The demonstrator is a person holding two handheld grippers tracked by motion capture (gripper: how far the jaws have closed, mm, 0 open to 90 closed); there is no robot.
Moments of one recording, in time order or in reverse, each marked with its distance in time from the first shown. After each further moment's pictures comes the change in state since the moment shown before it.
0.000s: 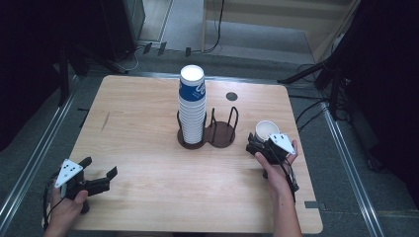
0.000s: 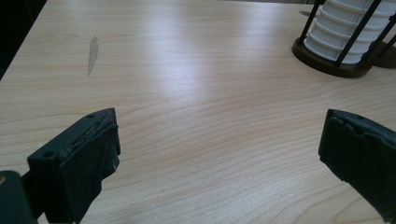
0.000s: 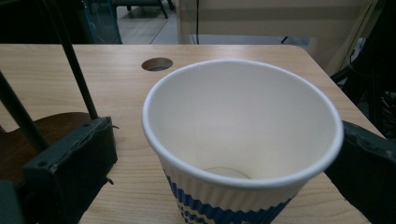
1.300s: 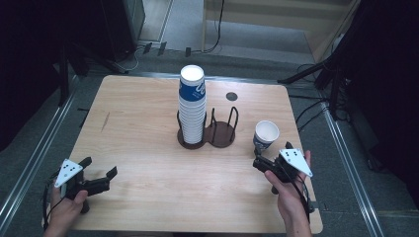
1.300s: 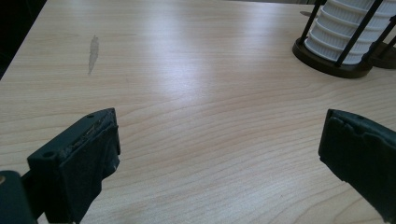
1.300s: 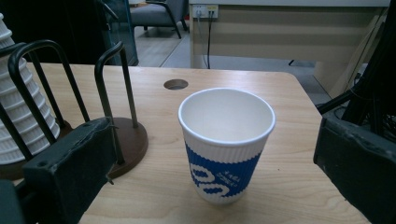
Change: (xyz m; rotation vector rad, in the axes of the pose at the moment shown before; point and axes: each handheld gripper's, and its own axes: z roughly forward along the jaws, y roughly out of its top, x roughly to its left) left arm 0.000 0.000 0.000 -0.001 0.003 -0.004; right arm -0.002 0.012 -0.078 -0.079 0.055 -0.026
